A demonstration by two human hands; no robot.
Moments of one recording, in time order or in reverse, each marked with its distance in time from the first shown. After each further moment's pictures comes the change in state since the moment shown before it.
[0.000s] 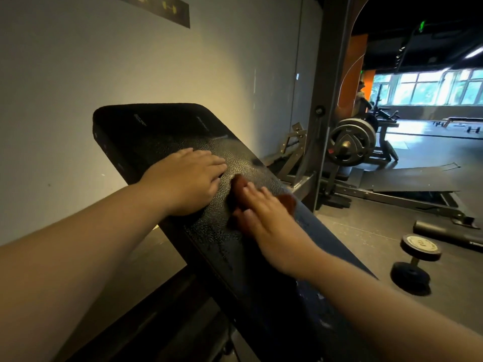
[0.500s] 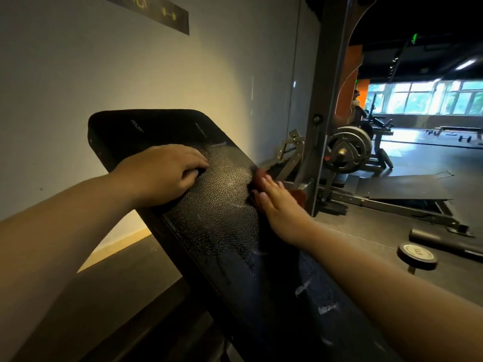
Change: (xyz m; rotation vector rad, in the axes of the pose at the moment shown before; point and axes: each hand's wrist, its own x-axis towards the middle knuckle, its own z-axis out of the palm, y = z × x) left_hand -0.005 -0.043 -0.009 -0.251 0.178 0.058; right_hand 0.050 0.039 -0.015 0.008 0.035 0.143
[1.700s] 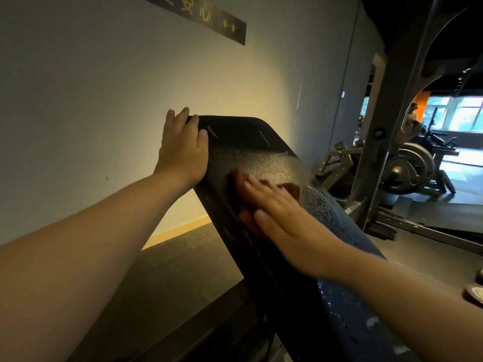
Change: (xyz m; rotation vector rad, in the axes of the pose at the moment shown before) left_hand -0.015 -0.063 0.003 -0.278 0.474 -0.624; right_hand -0.014 -0.090 0.023 -0.057 -0.211 -0.464
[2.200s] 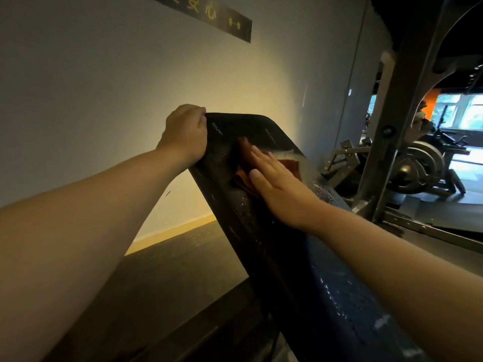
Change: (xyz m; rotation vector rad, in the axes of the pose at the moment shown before) left_hand 0.030 -0.004 -0.010 -0.007 -0.035 0.019; right_hand 0.064 0.000 -0.013 0.122 0.037 0.120
